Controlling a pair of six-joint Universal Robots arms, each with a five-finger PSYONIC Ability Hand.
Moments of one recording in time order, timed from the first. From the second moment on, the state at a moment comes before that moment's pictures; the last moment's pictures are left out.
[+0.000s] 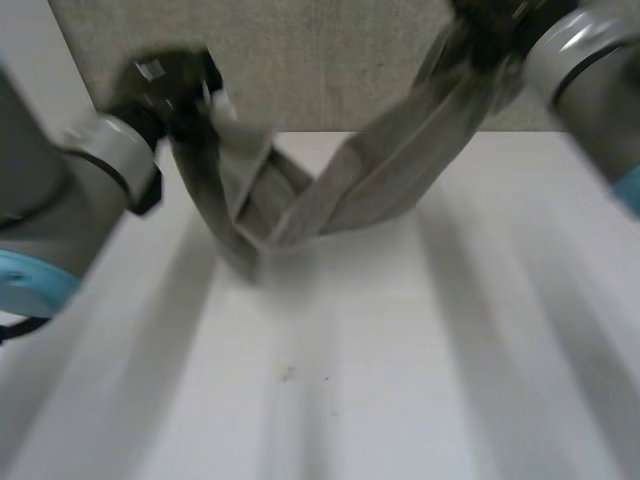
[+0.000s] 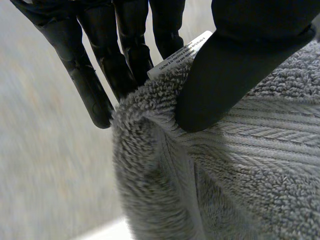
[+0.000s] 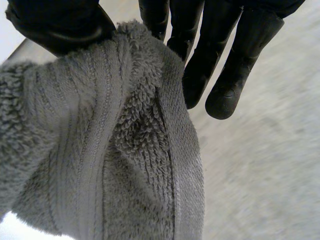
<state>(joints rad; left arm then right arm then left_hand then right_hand) 4.27 -1.81 -1.23 3.16 -1.55 3.10 1.98 -1.17 0.79 0.18 1.46 2.74 1.17 1.22 1.21 1.22 1.00 1.33 1.34 1.32 1.34 1.16</state>
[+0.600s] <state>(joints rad) 4.41 -1.79 -1.78 3.06 -1.43 2.90 1.79 -1.39 1.63 0.63 1.26 2.13 1.17 1.22 1.22 1.22 1.01 0.60 0.58 0.59 0.61 0.40</state>
